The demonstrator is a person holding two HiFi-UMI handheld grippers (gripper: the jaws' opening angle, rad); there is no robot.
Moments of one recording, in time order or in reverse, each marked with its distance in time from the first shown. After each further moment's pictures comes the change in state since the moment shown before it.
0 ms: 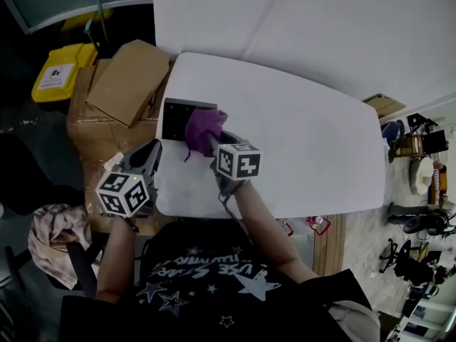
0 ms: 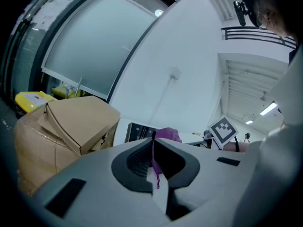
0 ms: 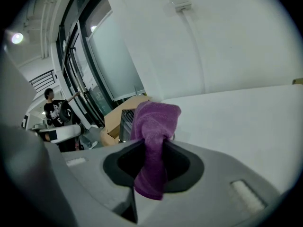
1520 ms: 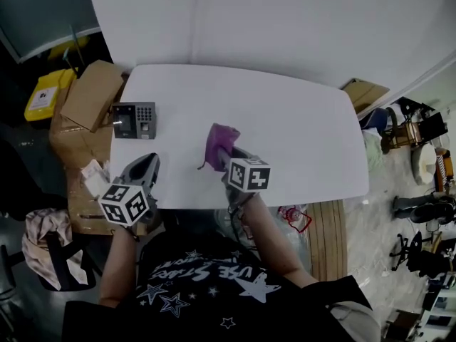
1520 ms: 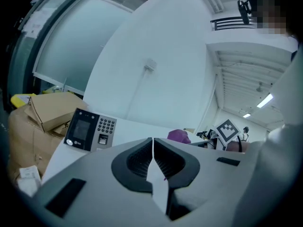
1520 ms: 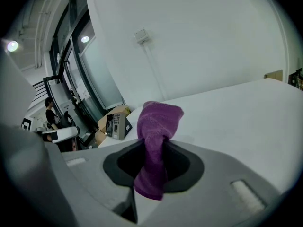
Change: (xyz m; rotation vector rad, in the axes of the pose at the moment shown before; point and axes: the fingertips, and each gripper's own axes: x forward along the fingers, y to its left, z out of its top) left arm 0.040 -0.198 -0.055 0.063 0.011 -0.012; right arm -0.193 -0.168 -0.049 0.092 -0.081 -0.072
